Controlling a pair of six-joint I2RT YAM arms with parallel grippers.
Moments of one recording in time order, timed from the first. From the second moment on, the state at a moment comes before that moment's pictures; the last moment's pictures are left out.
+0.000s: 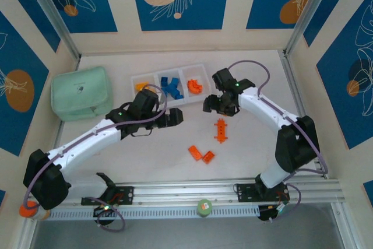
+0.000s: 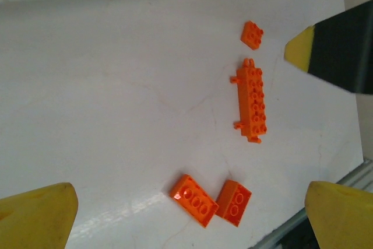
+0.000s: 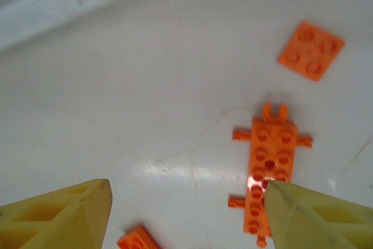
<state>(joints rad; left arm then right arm) -0.72 1.25 0.96 -0.51 0.18 -0.76 0.48 1.57 1.22 -0.89 -0.08 0.59</state>
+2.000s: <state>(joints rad) -0.80 1.32 1.00 -0.54 0.13 -0.79 0.49 1.62 1.10 -0.88 0.01 0.49</state>
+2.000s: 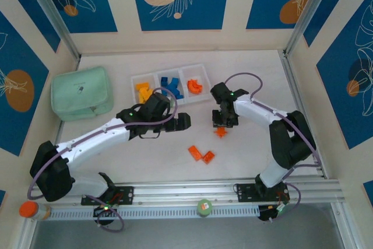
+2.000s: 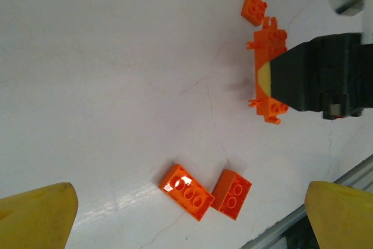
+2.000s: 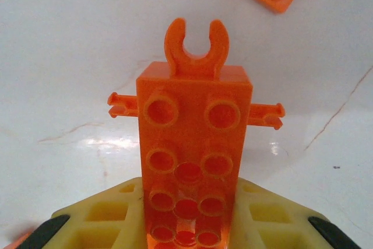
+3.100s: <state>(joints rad) -0.53 1.28 1.00 -0.58 0.17 -0.73 0.45 2.33 2.25 -0.98 0.01 0.36</state>
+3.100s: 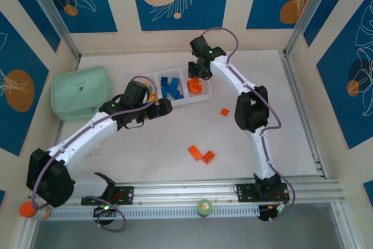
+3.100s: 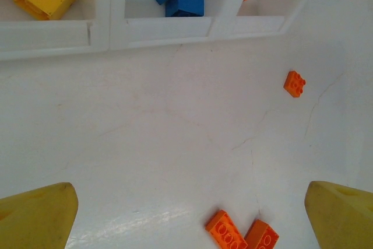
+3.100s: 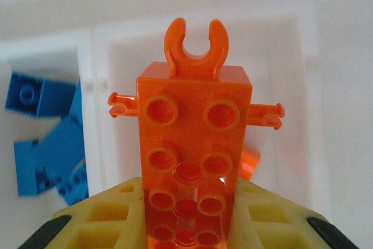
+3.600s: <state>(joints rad) -0.52 1.31 1.01 -0.58 0.17 -0.73 0.43 2.47 2.38 -1.04 -0.01 0.34</state>
